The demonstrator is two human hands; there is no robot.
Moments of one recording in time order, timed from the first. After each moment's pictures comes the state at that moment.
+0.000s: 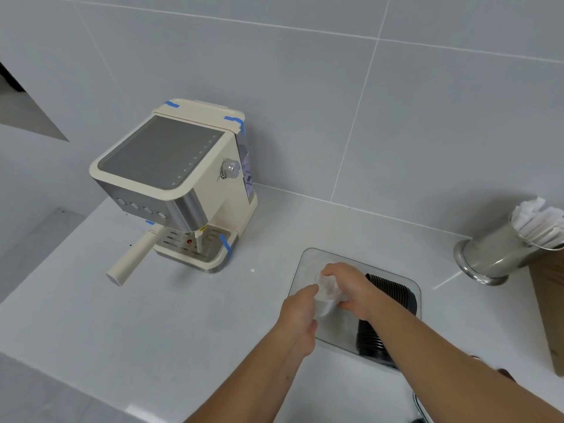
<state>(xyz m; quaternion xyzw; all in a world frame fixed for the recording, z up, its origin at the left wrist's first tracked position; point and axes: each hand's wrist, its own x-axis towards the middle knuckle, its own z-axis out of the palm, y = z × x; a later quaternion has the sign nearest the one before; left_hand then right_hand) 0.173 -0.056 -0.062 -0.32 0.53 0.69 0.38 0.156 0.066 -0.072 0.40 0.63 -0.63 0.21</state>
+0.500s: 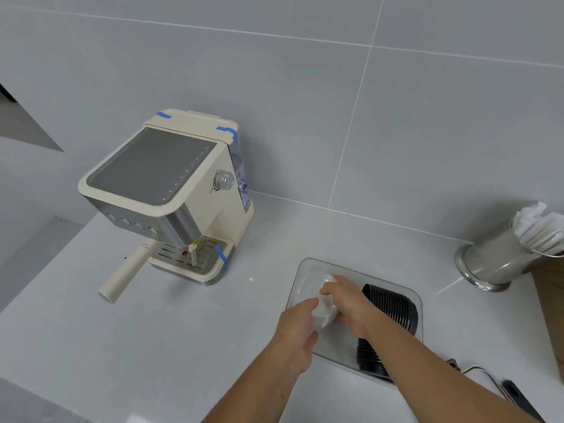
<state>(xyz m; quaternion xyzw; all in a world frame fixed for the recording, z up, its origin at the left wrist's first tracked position) 0.171 -0.058 -0.071 -0.31 0.54 0.68 0.39 0.159 0.070 -0.095 0.39 0.64 -0.63 0.21</state>
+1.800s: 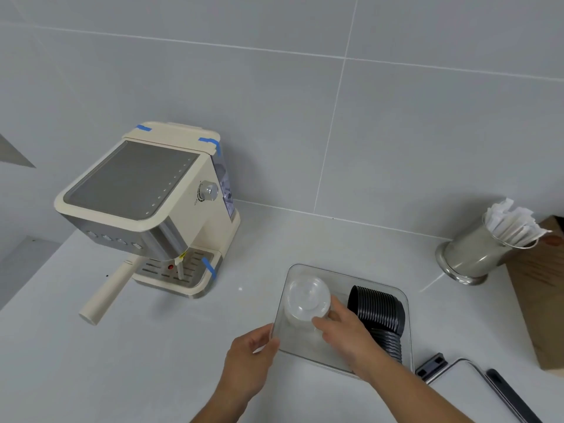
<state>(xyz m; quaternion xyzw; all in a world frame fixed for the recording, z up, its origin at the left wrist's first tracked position) 0.188 -0.134 -0.079 -0.07 0.77 0.57 0.28 0.215 0.054 -0.088 0.32 0.69 -0.63 0.15</state>
